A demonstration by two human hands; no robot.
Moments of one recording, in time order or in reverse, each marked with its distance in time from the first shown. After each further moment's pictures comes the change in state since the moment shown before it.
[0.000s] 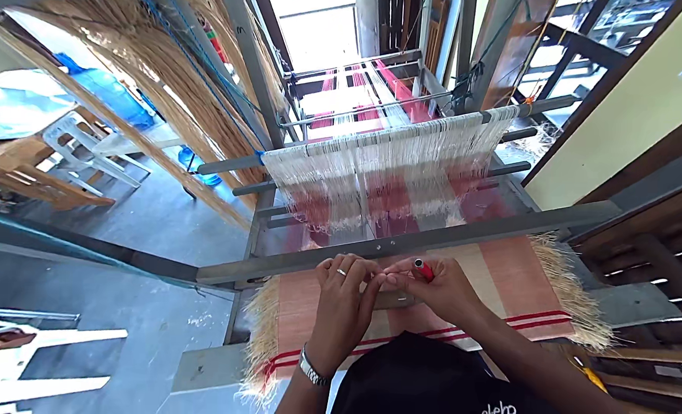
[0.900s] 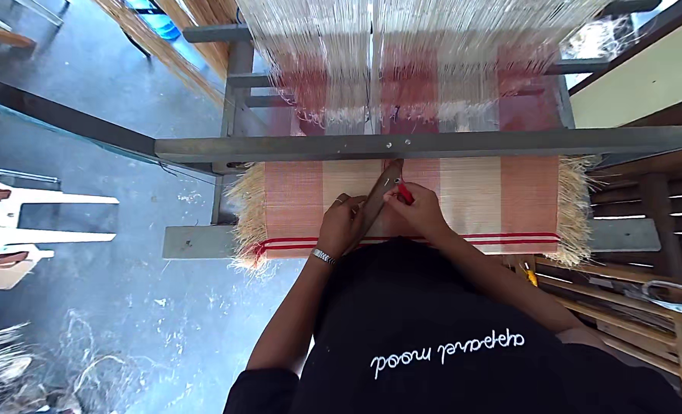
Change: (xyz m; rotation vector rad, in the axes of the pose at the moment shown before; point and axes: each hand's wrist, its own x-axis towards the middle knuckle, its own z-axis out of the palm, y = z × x) left_hand -0.120 -0.085 0.093 -0.132 -0.425 -0.615; right_hand -0.032 0.140 0.049 -0.253 -0.087 0.306
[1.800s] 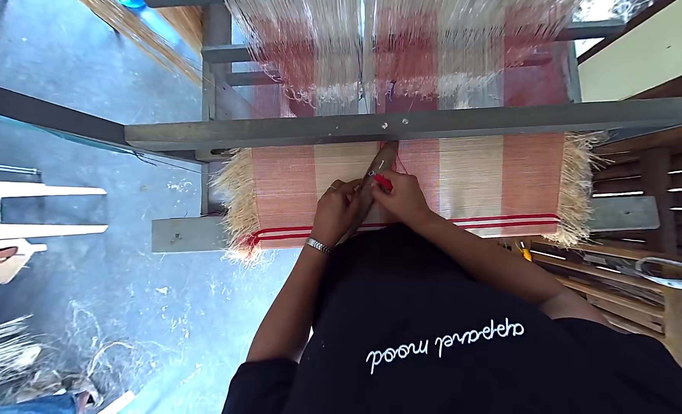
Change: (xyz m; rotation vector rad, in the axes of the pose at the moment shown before) left_hand 0.005 -0.008 0.005 -0.012 0.023 0.024; right_hand 0.011 0.007 0.030 -0.160 -0.034 -0.023
